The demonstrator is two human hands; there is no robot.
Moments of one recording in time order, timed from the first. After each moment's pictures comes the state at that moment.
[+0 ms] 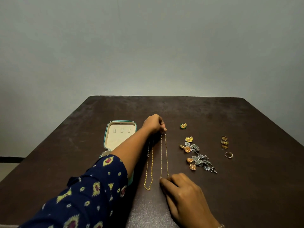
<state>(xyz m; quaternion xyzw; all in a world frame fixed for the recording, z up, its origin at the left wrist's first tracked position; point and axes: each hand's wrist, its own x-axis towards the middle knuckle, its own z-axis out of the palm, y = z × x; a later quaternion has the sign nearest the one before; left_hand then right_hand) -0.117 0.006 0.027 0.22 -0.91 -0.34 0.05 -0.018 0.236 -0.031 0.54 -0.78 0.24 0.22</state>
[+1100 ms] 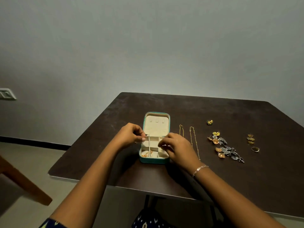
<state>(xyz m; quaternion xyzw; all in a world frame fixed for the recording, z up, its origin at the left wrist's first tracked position) 0.116 -0.031 0.057 0.27 -0.86 -0.42 0.10 0.011 0.137 0.032 0.57 -0.78 0.27 0.04</state>
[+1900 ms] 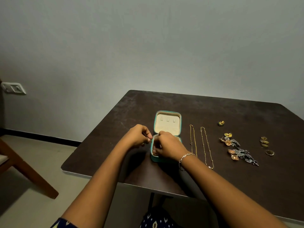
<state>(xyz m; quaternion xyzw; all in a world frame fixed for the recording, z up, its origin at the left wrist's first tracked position) 0.126 -0.038 0.055 0.32 -0.85 -0.41 0.05 0.036 0.070 0.035 0.58 -0.81 0.13 -0.03</state>
